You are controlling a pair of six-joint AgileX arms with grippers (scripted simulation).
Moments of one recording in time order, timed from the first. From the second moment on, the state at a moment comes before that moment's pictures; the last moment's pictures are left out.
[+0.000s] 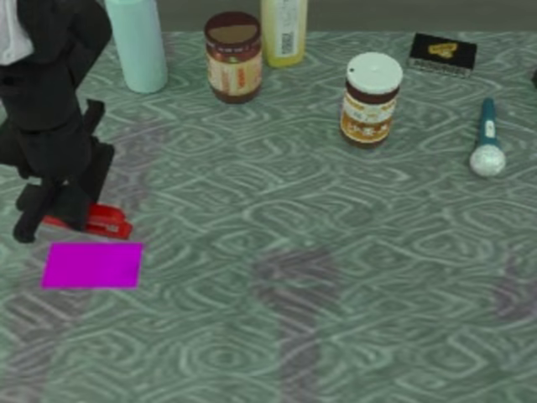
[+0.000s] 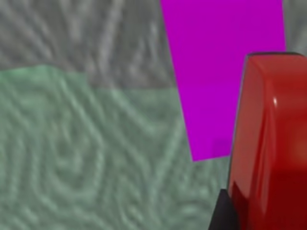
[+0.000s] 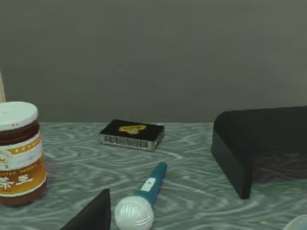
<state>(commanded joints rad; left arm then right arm) -0.25 1.85 1.44 -1.21 -0.01 -1.59 0.00 0.00 0.00 0.00 0.00 0.00</state>
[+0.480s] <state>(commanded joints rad) -0.18 1.83 1.44 -1.19 0.00 -1.74 0.00 0.00 0.00 0.00 0.00 0.00</state>
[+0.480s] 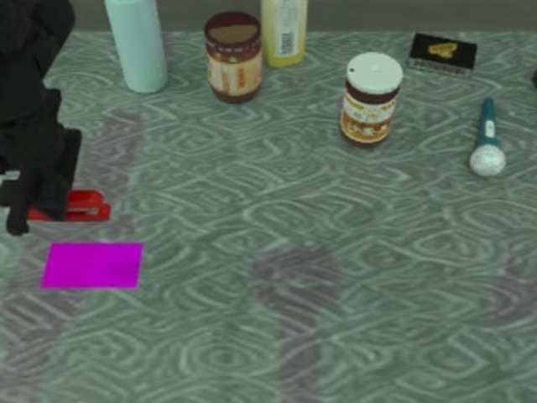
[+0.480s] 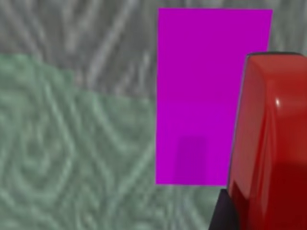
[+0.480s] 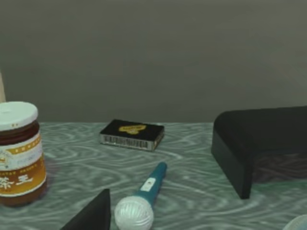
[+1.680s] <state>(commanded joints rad) -0.18 1.96 1.19 -0.81 0.00 -1.74 0.00 0.00 0.00 0.00 0.00 0.00</state>
